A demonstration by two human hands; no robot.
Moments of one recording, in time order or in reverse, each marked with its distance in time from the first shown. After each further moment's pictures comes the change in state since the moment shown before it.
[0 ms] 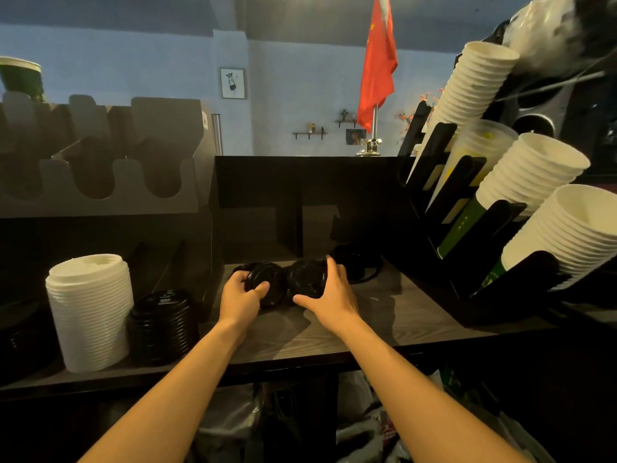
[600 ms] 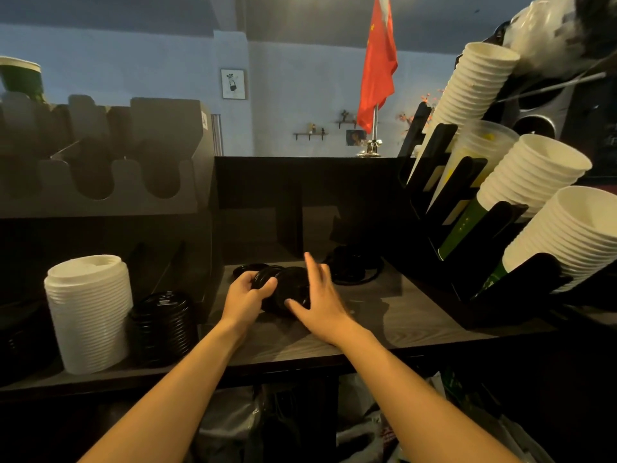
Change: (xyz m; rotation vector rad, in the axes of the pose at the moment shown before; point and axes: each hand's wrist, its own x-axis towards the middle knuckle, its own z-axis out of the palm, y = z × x) left_hand -0.002 0.005 0.001 -0.087 -0.107 -0.002; right_hand -0.007 -0.008 0.009 -0.001 -0.125 -0.256
